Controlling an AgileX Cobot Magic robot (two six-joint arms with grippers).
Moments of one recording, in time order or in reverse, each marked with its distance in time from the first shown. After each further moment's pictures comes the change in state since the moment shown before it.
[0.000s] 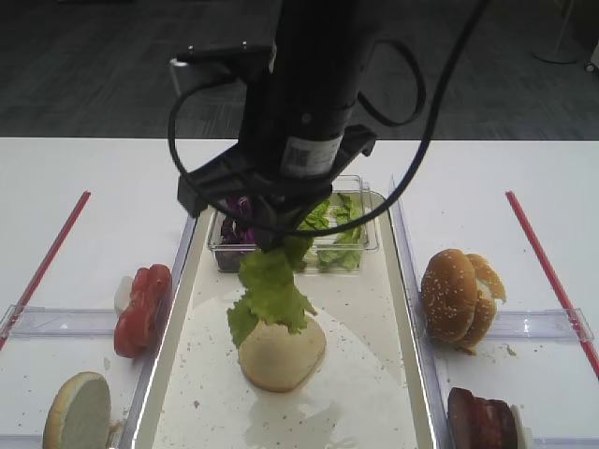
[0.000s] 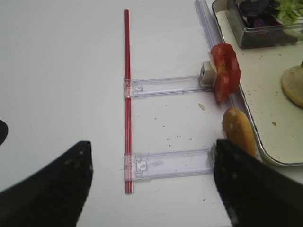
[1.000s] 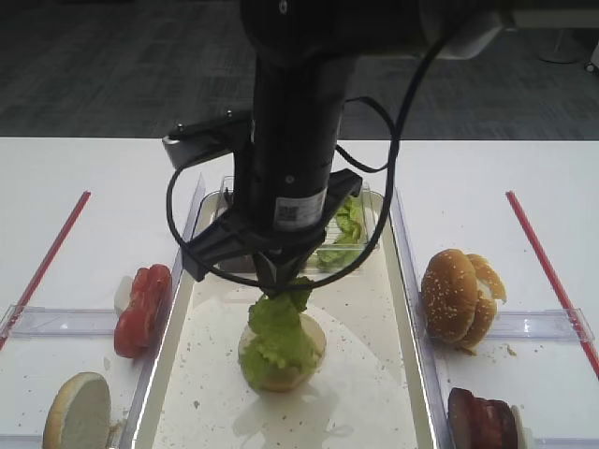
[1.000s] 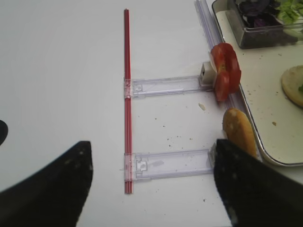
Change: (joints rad) left arm 0.000 0.000 0.000 0.000 0.000 0.000; right arm 0.045 0.077 0.041 -0.045 -0.008 -0.012
